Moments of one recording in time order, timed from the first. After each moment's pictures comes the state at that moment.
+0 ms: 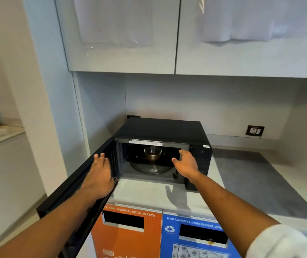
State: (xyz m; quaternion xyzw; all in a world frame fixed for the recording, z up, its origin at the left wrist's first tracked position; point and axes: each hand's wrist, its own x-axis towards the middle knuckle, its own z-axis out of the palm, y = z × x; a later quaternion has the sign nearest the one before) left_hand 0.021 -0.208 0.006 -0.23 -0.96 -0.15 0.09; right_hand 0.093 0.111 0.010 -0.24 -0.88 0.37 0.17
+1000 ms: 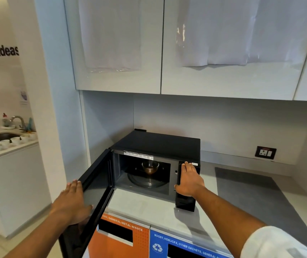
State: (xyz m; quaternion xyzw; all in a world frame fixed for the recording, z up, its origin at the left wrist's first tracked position) left_hand 0.113 -0.207 0.011 -0.04 -1.00 -0.03 0.03; right_hand 0.123 0.213 0.009 -0.12 -0.99 0.05 0.07
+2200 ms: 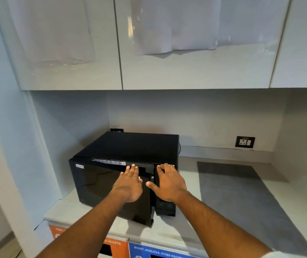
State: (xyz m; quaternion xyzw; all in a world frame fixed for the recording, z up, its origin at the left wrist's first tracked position) left_hand 0.050 0.070 0.021 -0.27 -0.96 -0.07 -0.01; right_hand 0.117 0.240 0.012 -0.06 -0.98 0.06 0.16
